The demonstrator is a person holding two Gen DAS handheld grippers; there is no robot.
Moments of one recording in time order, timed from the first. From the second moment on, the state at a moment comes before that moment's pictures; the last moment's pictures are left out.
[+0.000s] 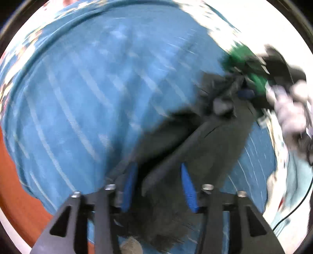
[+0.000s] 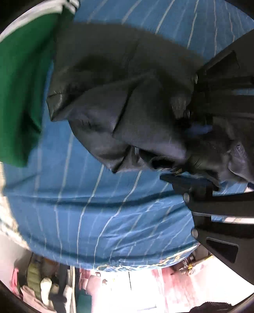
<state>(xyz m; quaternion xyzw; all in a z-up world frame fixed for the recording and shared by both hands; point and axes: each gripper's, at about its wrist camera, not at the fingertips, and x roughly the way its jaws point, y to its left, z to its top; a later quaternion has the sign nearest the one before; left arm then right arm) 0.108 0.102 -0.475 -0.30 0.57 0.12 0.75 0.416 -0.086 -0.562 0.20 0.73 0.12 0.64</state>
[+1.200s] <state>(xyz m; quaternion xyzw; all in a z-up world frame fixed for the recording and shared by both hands) 0.167 0.096 -0.507 -0.19 0.61 0.21 0.74 0.266 -0.404 -0.597 0.49 0.56 0.01 0.67</state>
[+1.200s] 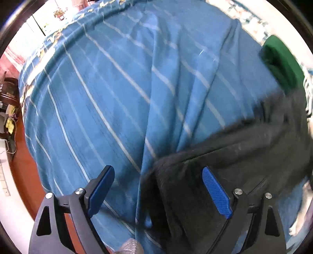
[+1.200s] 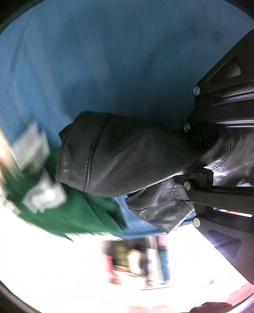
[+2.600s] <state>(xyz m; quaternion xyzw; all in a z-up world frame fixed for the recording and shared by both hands) 0.226 0.028 -0.537 -0.14 0.60 0.14 0.77 0.206 -0.370 -0.542 0.26 0.67 0.05 0.70</state>
